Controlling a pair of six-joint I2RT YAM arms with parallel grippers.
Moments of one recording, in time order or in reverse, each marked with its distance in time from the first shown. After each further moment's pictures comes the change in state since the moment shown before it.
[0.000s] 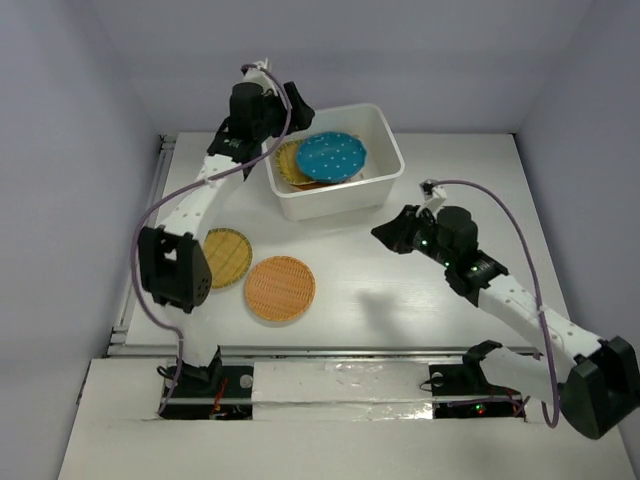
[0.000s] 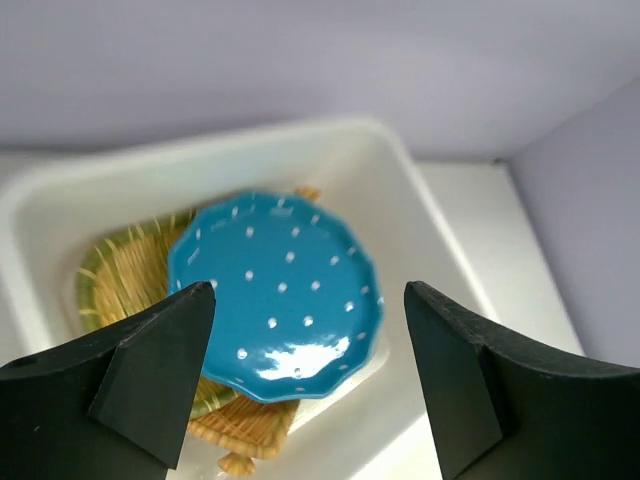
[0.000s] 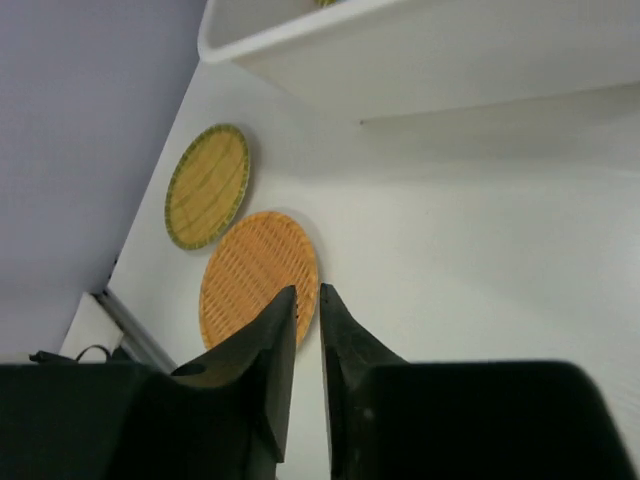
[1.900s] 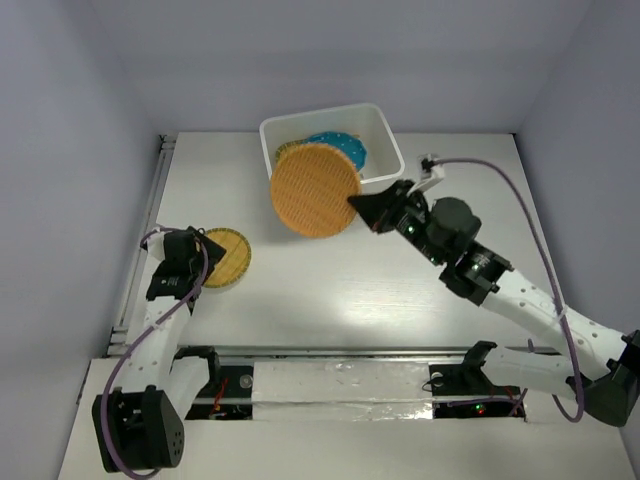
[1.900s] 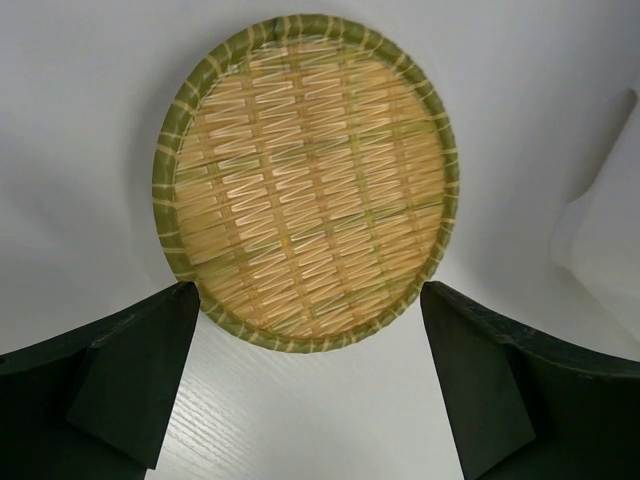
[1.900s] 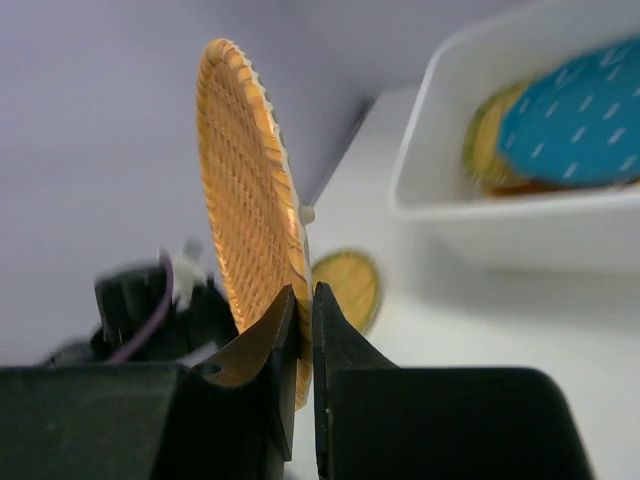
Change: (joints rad) left arm 0.359 -1.043 -1.258 -0.268 -0.356 -0.352; right arm 0.357 0.031 0.238 0.017 0.359 0.069
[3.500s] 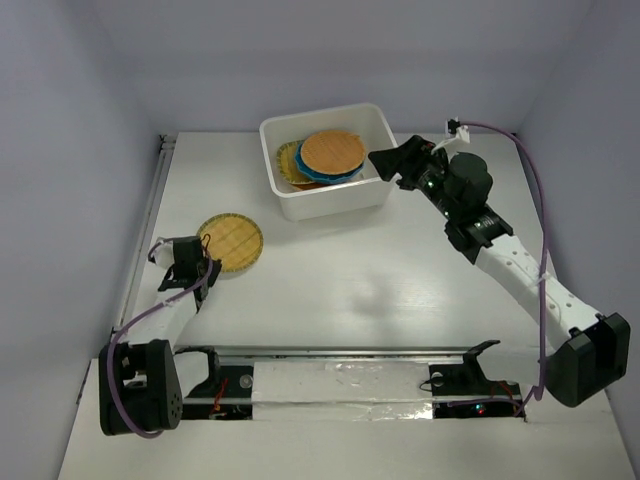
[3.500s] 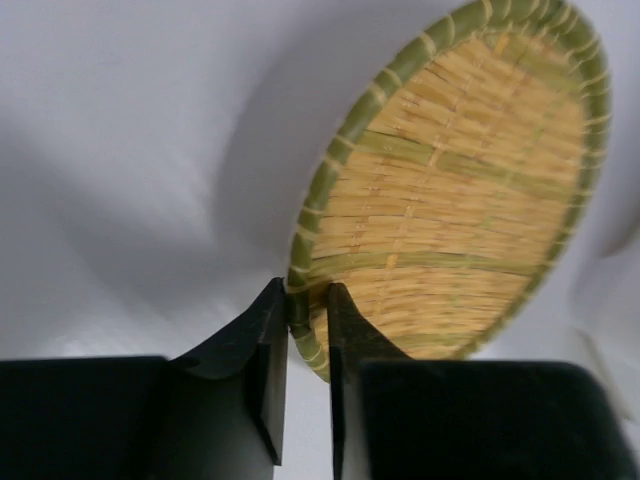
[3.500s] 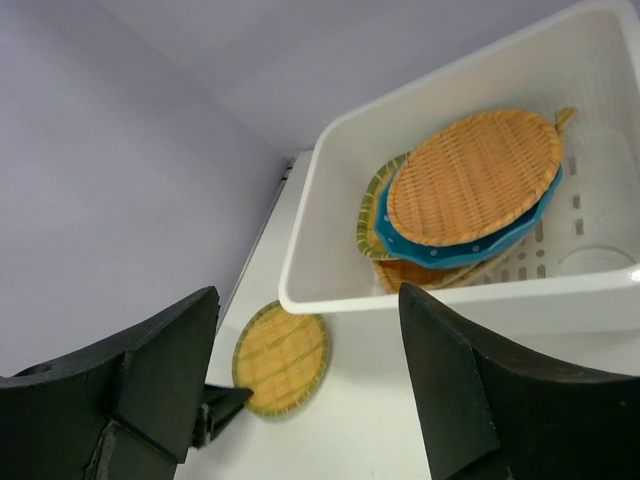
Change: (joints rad) left arm 0.014 0.237 -0.143 0.268 0.016 -0.179; right arm -0.393 0.199 0.183 0.050 -0.182 -0.006
